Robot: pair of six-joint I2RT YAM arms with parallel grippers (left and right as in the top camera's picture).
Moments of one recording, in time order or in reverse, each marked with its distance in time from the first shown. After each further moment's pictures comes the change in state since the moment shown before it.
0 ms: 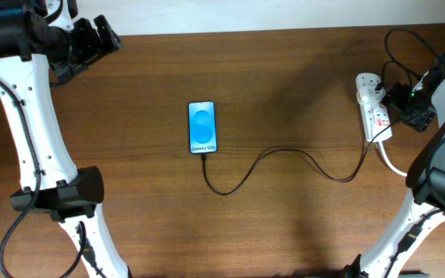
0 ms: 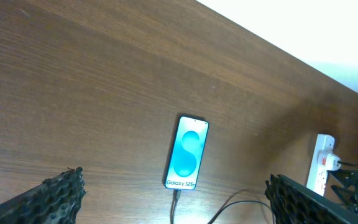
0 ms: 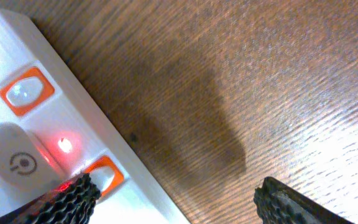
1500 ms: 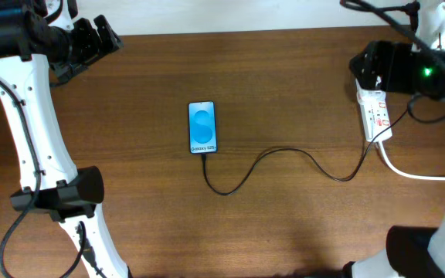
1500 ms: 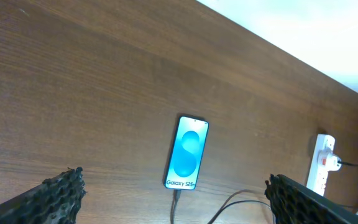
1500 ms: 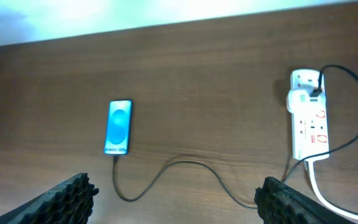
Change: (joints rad) left arm 0.000 0.000 0.000 0.000 0.000 0.000; right arm 0.406 -0.578 0.734 -0.851 -0.172 -0.165
